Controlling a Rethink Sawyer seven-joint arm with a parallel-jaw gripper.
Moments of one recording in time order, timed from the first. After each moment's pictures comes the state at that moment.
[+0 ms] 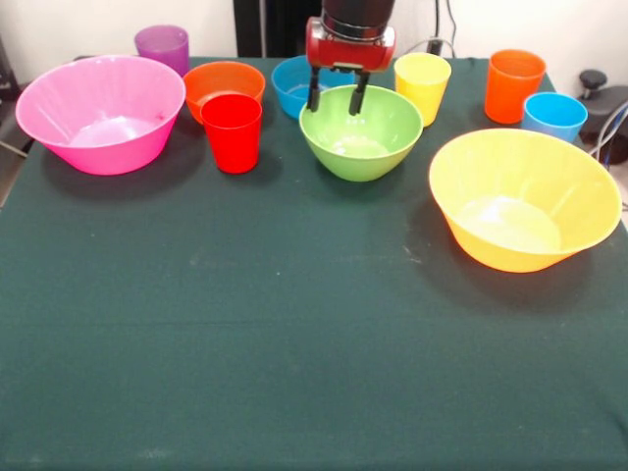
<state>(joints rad) -0.15 -0.56 -0.11 1.93 -0.13 0.18 1.66</state>
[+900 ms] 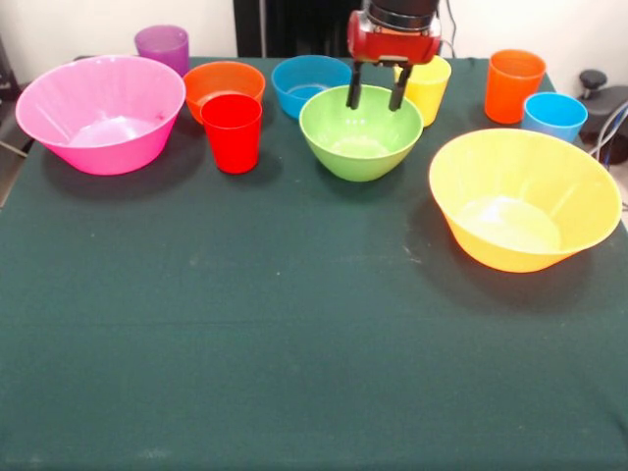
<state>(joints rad) -0.04 -0.59 -0.11 1.93 -0.13 0.19 1.66</state>
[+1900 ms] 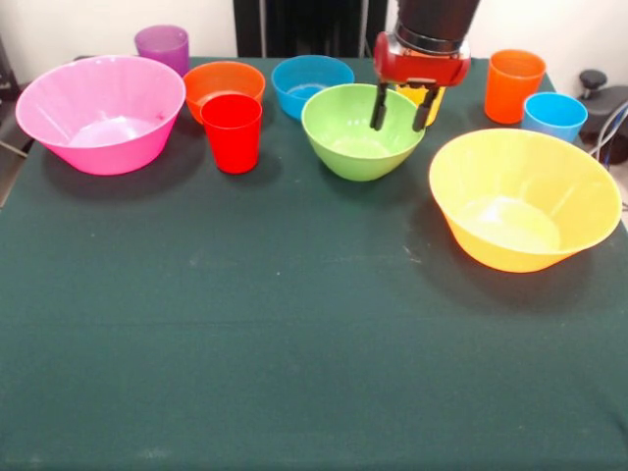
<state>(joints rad) 0.05 -0.53 -0.14 1.80 -0.07 0.28 1.66</state>
